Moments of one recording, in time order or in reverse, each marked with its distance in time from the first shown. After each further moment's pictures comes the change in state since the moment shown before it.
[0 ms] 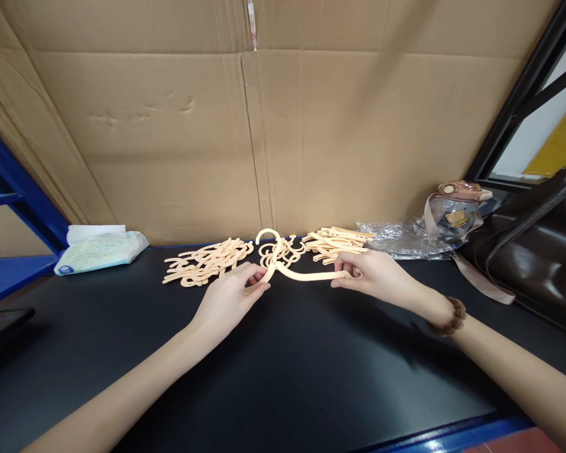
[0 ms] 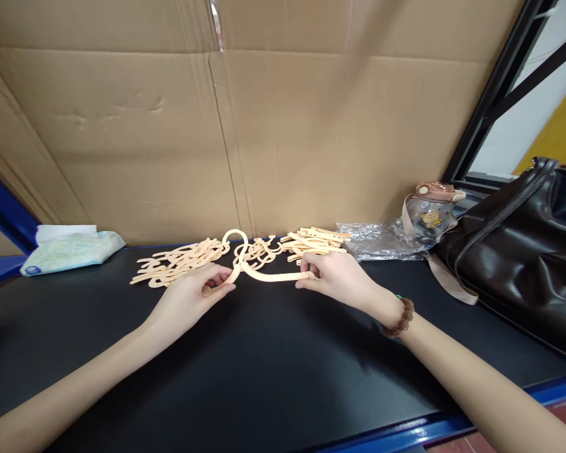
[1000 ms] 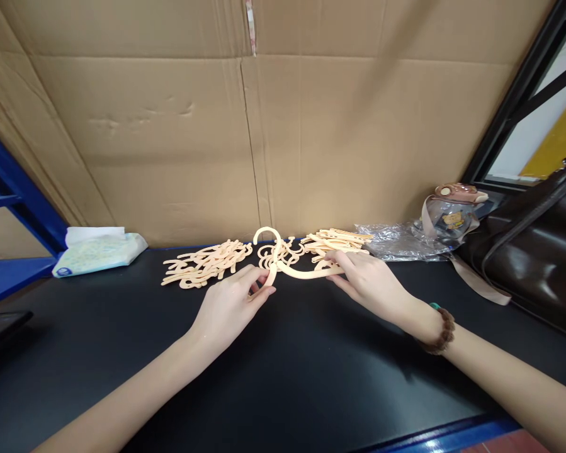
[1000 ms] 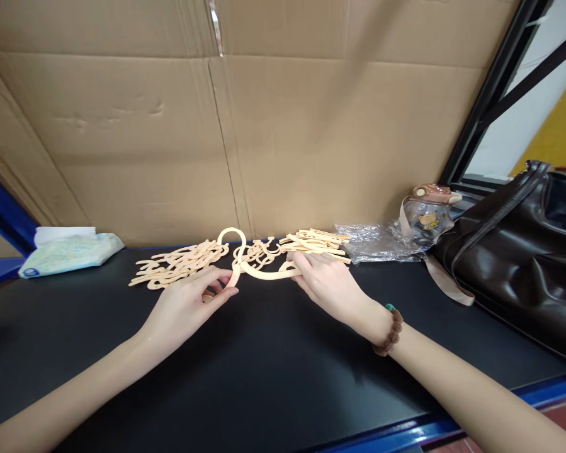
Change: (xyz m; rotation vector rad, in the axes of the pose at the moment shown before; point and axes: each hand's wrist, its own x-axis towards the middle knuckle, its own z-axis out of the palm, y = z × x) left_hand -0.007 0.019 -0.005 0.125 -0.005 0.018; right_hand -0.006 -0.017 0.013 -0.330 0.248 -0.210
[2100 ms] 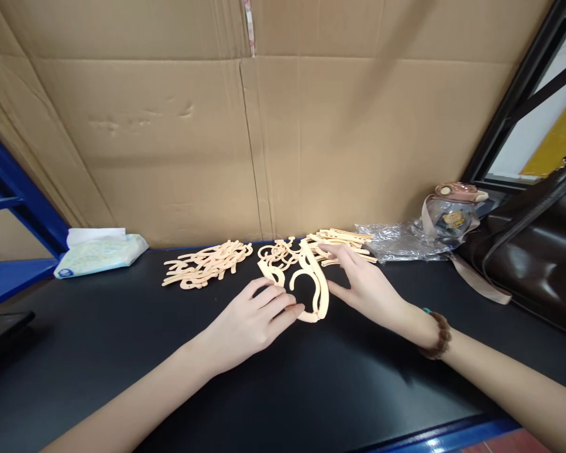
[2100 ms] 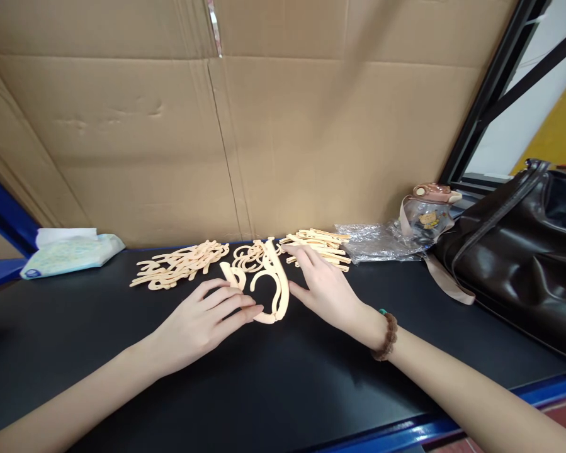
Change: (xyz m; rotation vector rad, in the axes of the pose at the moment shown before) left_hand -0.008 0.010 0.002 0.409 0.233 0.953; right_hand -0.001 -0.011 0.004 0.357 0.068 0.146
